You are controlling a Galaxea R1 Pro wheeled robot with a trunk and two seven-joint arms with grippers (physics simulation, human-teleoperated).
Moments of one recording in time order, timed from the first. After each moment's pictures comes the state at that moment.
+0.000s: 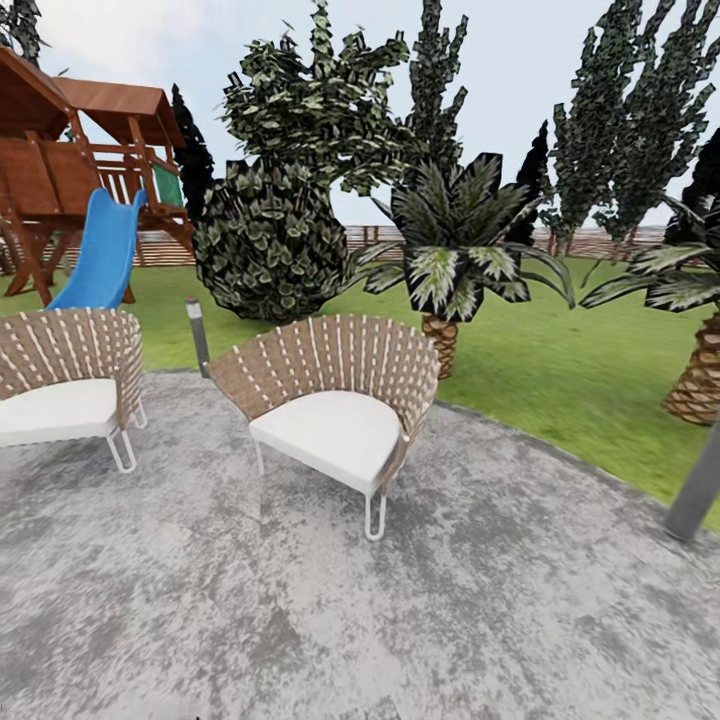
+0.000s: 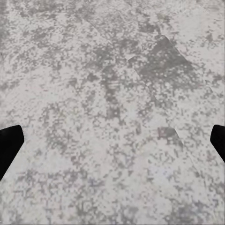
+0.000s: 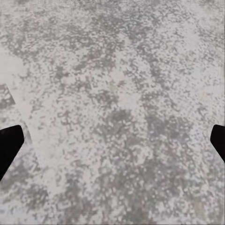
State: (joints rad) left arm -0.21 0.11 0.08 -0.42 0.09 -0.16 0.00; right arm -0.11 -0.10 -0.04 -0.45 0.00 -0.24 0.00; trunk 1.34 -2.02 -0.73
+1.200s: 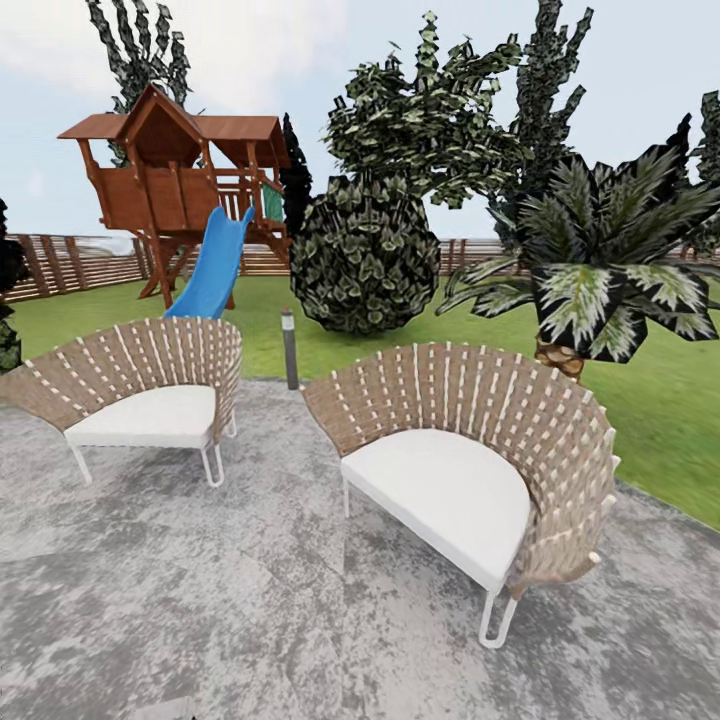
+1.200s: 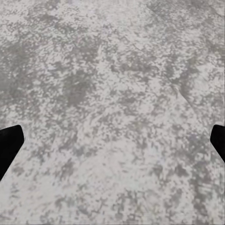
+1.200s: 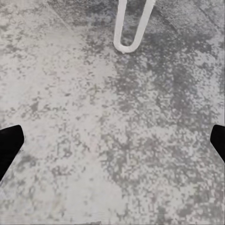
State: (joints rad) left arm -0.21 0.11 0.12 -0.41 0.09 -0.16 0.00; right arm -0.11 -0.10 -0.04 -0.45 0.00 -0.24 0.00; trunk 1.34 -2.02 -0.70
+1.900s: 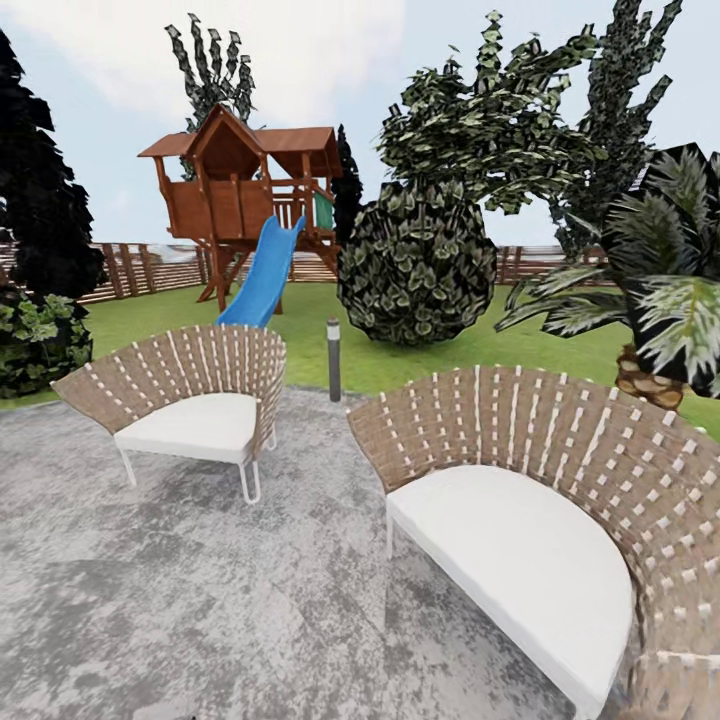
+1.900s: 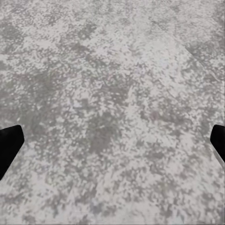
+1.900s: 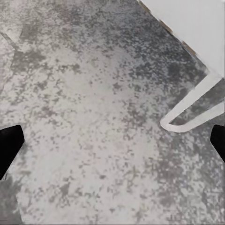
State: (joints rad) left arm -0.21 0.11 0.12 -0.41 0.09 -0.16 0.00; right arm -0.11 -0.10 -0.04 -0.45 0.00 -0.24 0.00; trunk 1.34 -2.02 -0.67
